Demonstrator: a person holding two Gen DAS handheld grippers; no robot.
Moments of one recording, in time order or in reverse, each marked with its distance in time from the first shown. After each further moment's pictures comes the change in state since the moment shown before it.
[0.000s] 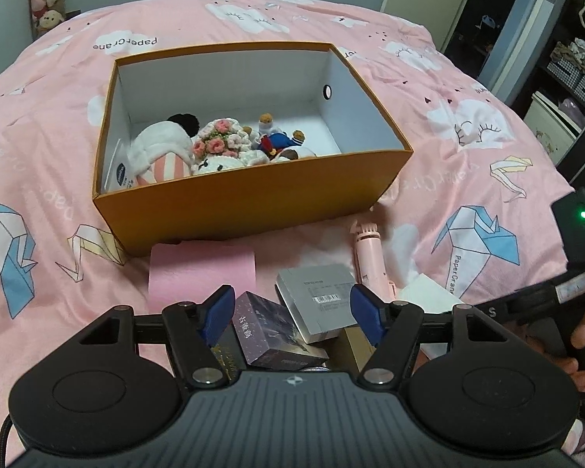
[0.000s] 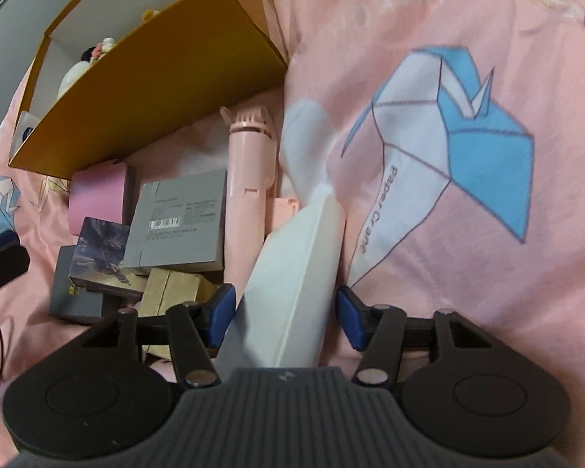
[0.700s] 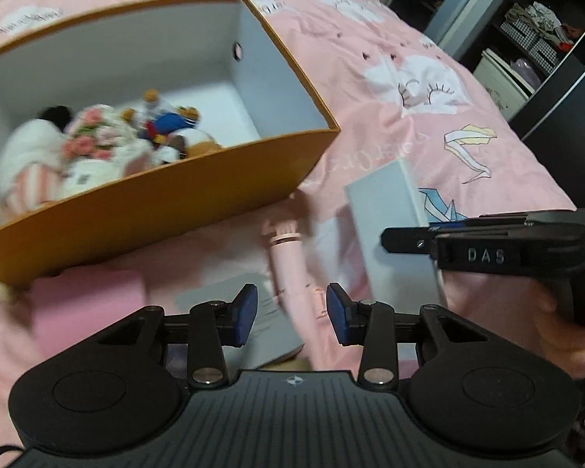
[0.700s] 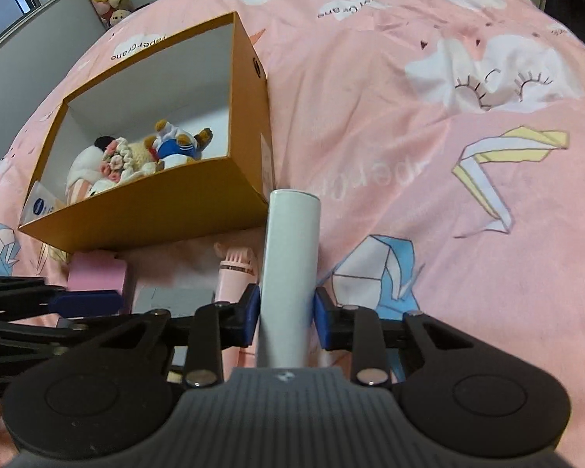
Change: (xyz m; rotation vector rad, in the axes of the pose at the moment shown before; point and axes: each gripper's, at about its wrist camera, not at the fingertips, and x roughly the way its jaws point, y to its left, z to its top) left arm 0.082 -0.046 0.042 0.069 0.171 -0.193; right arm -0.054 0.006 0.041 -0.130 -0.266 -0.096
